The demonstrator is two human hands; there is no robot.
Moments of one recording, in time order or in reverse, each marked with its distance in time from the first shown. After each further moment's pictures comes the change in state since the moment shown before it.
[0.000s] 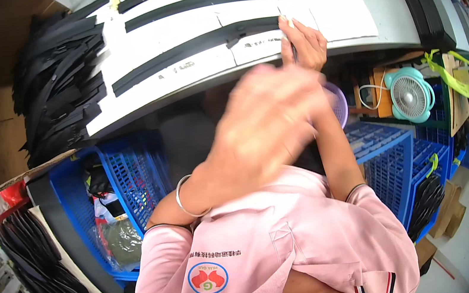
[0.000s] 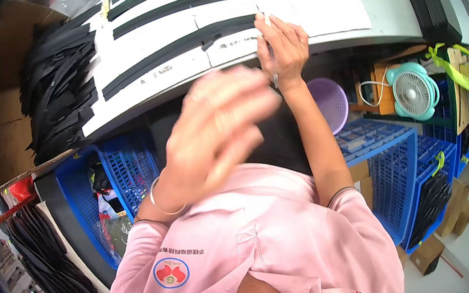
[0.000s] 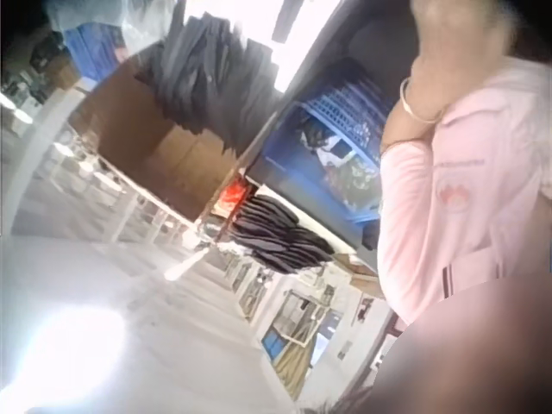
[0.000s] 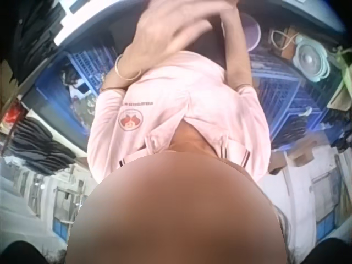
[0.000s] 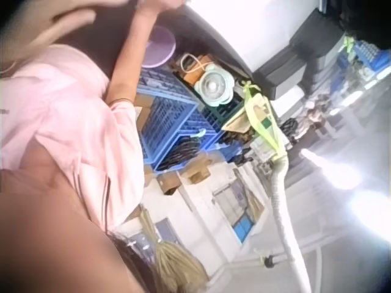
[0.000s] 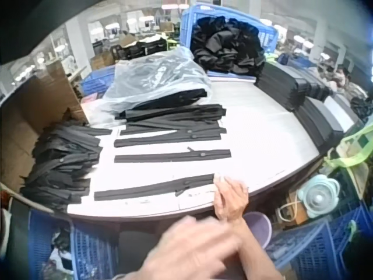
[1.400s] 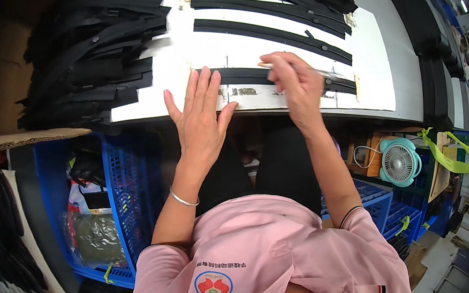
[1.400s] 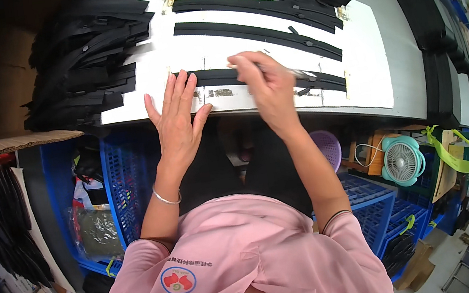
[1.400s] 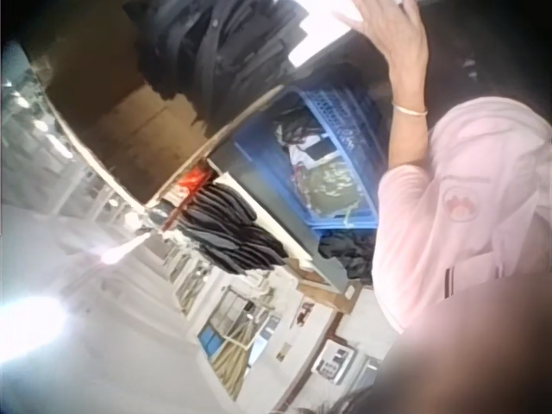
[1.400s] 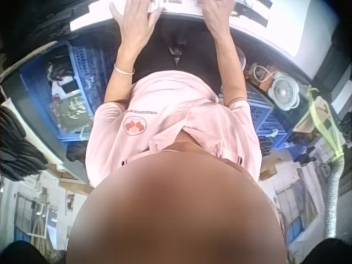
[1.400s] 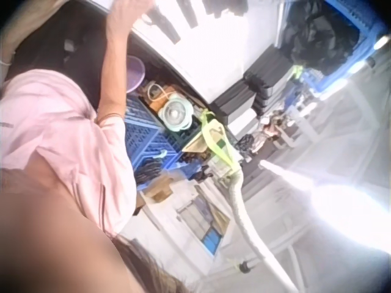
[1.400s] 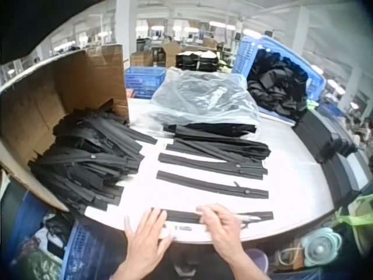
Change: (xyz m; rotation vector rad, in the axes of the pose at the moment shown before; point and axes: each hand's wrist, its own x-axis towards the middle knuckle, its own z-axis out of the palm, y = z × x) left_hand -0.091 -0.123 -0.037 0.716 0.229 -0.601; right_hand 0.096 -0.125 0.025 0.970 -0.572 0.715
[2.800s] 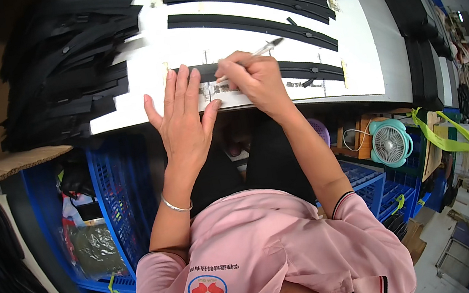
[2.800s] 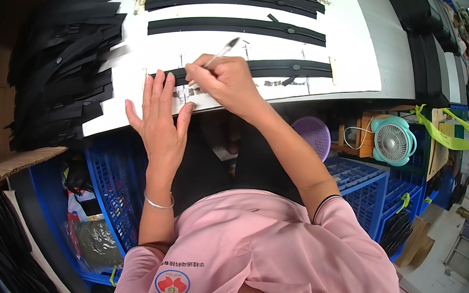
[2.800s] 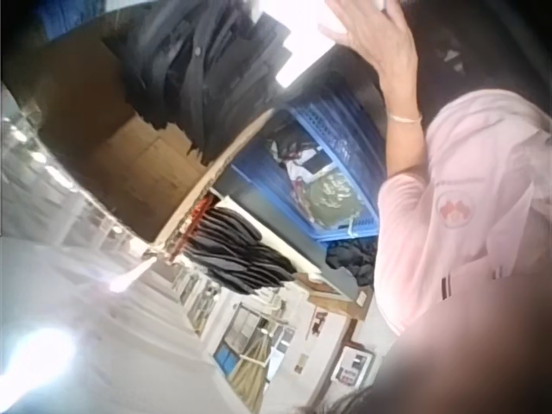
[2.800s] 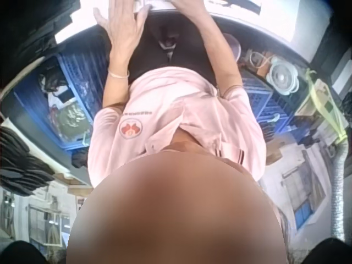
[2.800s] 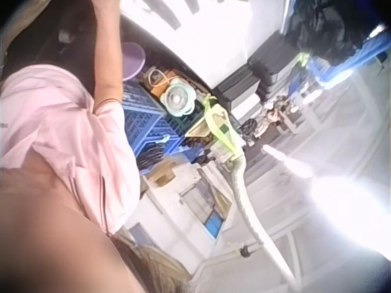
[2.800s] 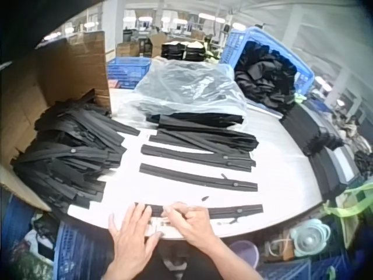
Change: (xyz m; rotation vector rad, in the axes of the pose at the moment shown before) left_hand 0.000 -0.001 0.006 0.032 -0.008 -0.010; right_hand 0.011 0.023 0.023 -0.059 -0.209 0.002
